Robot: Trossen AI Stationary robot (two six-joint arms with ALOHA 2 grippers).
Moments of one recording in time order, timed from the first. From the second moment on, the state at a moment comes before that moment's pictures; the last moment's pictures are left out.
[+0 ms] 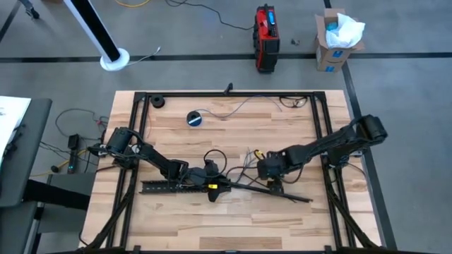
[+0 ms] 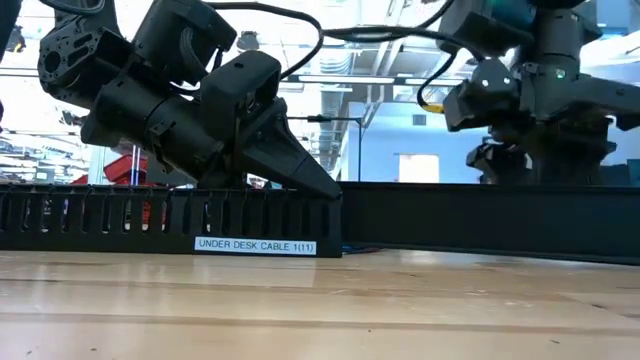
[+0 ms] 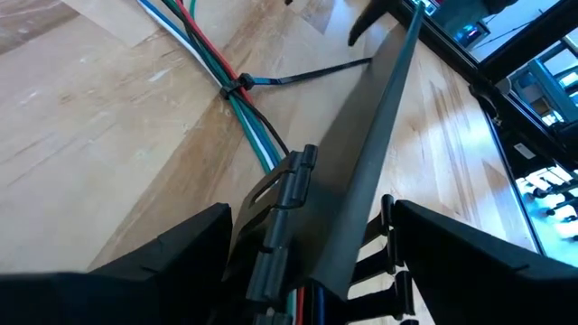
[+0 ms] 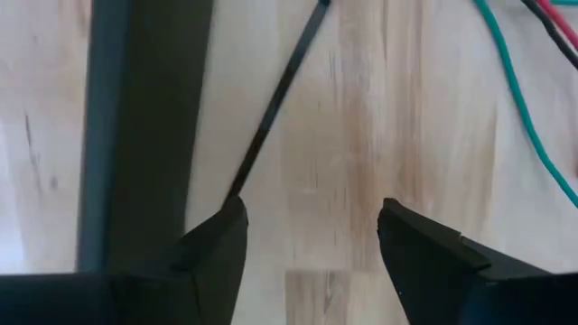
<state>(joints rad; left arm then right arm) -0.29 1.93 0.64 0.77 -0.20 -0.76 0.23 1.57 0.85 -0.57 -0.04 0.25</state>
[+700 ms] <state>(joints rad) -0.29 1.93 0.64 0.78 -0.20 -0.76 0.29 1.57 0.93 -0.55 -0.07 0.31</state>
